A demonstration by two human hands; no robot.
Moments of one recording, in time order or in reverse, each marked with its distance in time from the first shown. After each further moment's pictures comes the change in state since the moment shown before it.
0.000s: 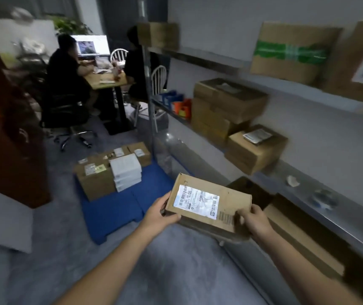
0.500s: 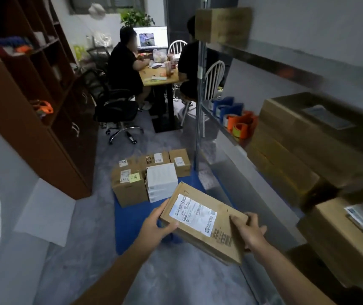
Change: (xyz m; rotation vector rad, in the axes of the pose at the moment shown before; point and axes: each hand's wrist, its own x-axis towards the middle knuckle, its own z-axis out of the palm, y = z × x) left_hand 0.222 -0.008 -0.113 -0.017 0.321 -0.097; right_hand 0.252 -0.142 0.186 -0.194 -0.308 -0.016
